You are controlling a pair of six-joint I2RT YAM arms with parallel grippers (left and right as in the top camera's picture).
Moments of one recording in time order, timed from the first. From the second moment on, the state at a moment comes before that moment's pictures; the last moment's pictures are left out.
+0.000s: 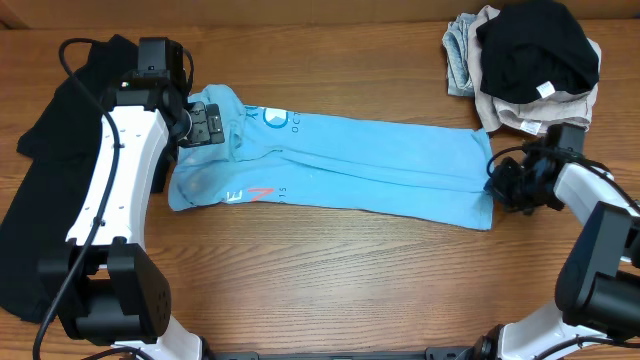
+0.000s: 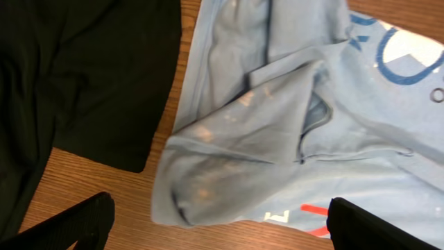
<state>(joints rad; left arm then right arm) 0.00 1.78 1.58 -1.05 -0.12 -0.19 -0.35 1.81 1.00 -0.57 -0.33 0.29</state>
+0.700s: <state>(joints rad) 0.00 1.78 1.58 -1.06 -0.12 -0.18 -0.17 1.79 1.00 -0.52 0.01 0.15</state>
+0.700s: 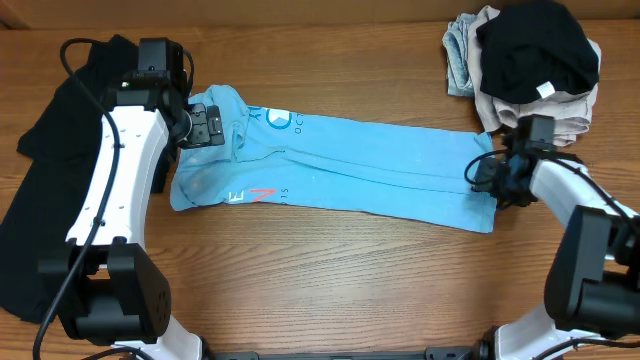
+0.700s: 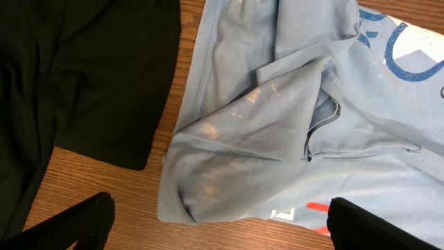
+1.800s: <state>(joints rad) 0.05 1.78 1.58 -1.04 -0.12 -0.18 -0.02 1.77 1.44 -1.17 -0.02 0.29</state>
